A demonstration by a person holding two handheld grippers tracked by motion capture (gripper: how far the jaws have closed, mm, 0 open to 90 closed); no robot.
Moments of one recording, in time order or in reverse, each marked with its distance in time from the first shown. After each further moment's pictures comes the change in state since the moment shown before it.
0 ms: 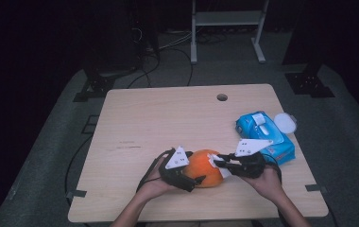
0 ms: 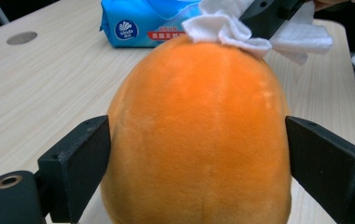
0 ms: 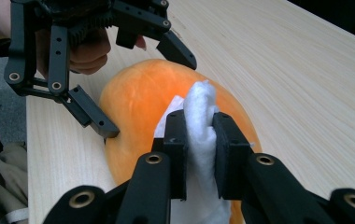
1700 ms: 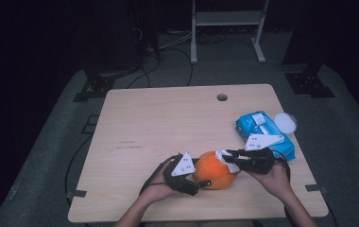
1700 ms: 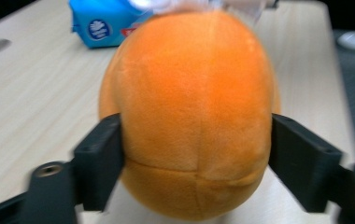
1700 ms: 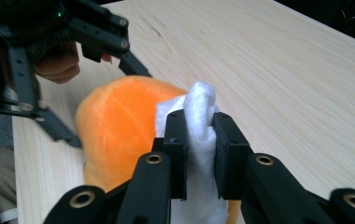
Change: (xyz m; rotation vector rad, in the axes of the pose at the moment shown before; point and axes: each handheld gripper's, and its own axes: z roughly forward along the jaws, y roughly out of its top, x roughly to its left) left arm -0.015 0.005 0.006 0.021 -0.068 0.040; right arm -0.016 -0.005 -0.018 0.002 -0.041 0.055
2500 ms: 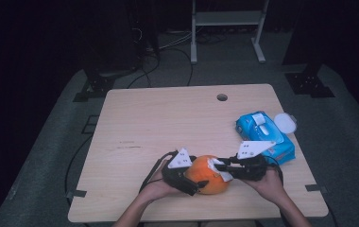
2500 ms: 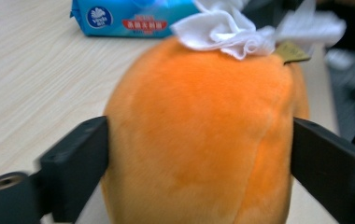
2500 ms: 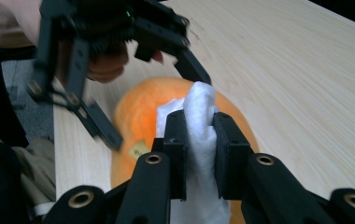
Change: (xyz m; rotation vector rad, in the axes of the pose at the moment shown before) left arm 0.004 -0.007 0.002 0.015 0.008 -0.034; right arm 0.022 0.002 0.014 -0.008 0.108 -0.050
